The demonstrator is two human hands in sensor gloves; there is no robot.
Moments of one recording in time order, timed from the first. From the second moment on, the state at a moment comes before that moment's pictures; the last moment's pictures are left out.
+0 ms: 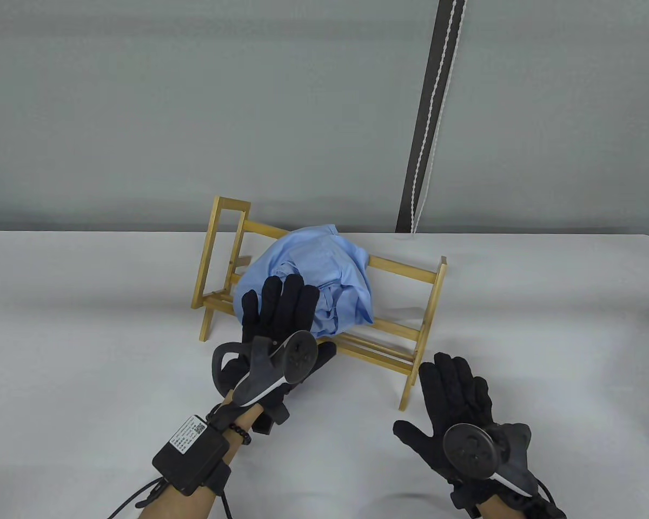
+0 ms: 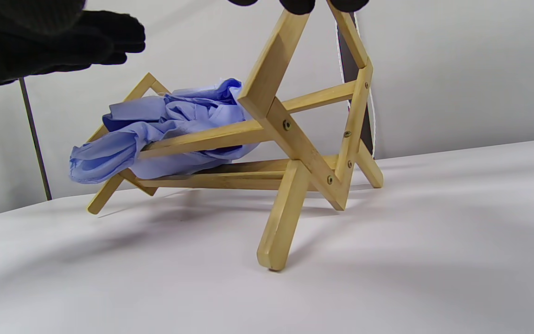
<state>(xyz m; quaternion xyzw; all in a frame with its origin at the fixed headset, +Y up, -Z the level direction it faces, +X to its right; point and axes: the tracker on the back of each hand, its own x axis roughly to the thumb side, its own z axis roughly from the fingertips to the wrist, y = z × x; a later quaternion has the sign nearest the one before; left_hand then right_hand) -0.104 -0.637 -0.321 0.09 -0.10 0.02 0.99 0.186 -0.691 -0.232 0.15 -0.10 0.98 0.13</state>
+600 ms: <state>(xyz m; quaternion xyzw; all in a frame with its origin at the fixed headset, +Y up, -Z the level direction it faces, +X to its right) -0.117 -0.652 -0.275 0.09 -0.13 0.02 0.99 0.180 -0.693 -0.232 0.15 -0.09 0.98 0.11</state>
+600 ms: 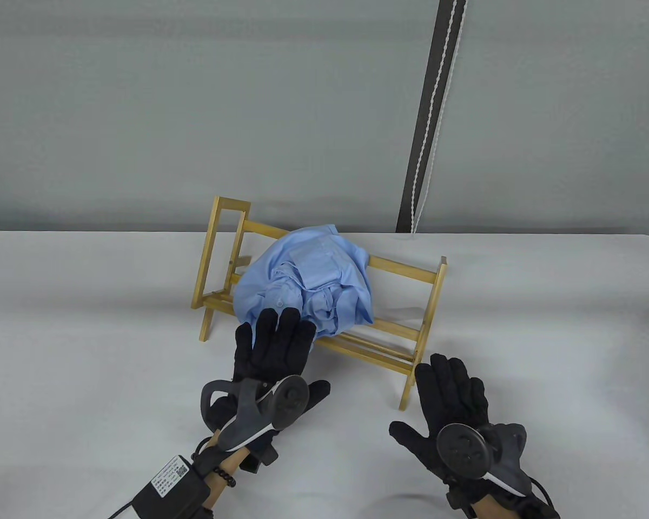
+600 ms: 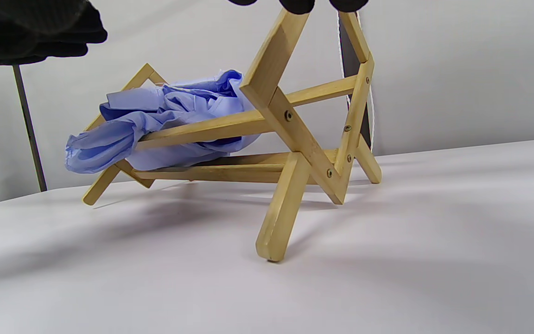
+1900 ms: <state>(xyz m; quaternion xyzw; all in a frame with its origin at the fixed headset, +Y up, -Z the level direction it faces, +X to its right) -0.147 -0.696 -0.226 0.04 -0.12 0.04 0.99 0.172 -0.697 -0.233 0.14 -0.10 0.98 0.09</state>
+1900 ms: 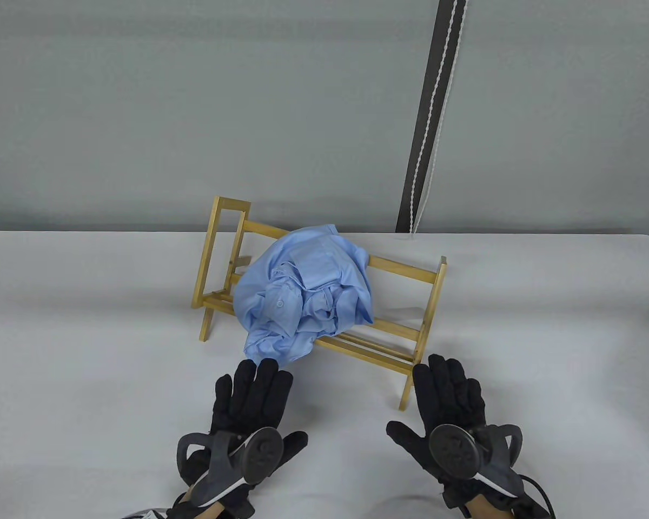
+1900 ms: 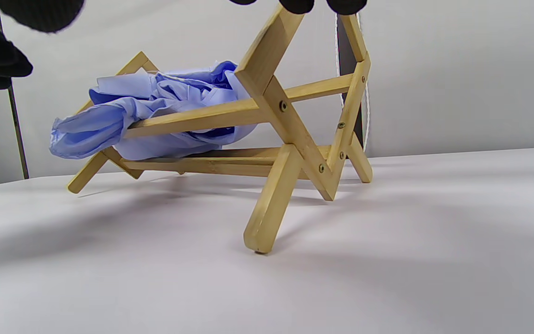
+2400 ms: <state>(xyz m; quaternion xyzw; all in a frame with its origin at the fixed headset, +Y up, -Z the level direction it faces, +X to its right) -0.147 -0.700 -0.232 0.03 -0.11 0.05 0.99 0.172 -0.700 -0.233 0.14 -0.09 0.98 0.08</state>
